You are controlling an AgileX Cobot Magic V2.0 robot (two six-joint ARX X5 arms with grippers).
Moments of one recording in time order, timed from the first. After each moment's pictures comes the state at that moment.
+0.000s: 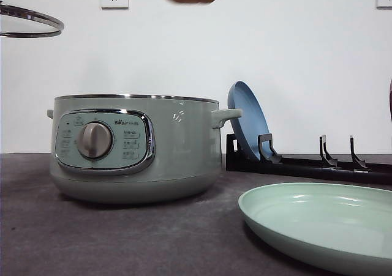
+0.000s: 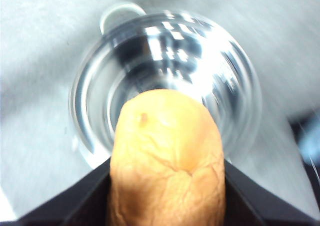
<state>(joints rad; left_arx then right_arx) 0.12 1.74 2.24 -1.38 0.05 0.03 0.62 1.89 2.31 -1.34 -0.20 -0.13</state>
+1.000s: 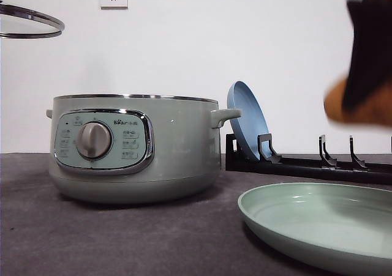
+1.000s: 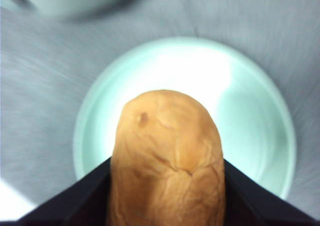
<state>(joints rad) 0.12 1.74 2.24 -1.39 0.05 0.02 0.46 0.98 0.74 -0.74 -0.21 0.19</state>
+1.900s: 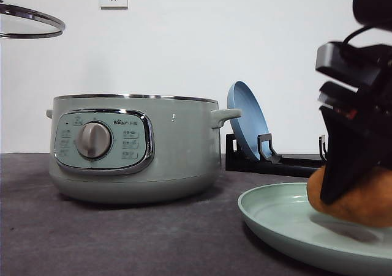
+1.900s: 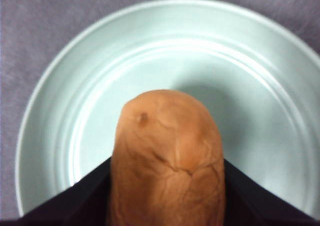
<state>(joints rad) 0.11 1.74 2.24 -1.39 0.05 0.02 0.48 1.19 0.56 -0.40 -0.22 0.27</state>
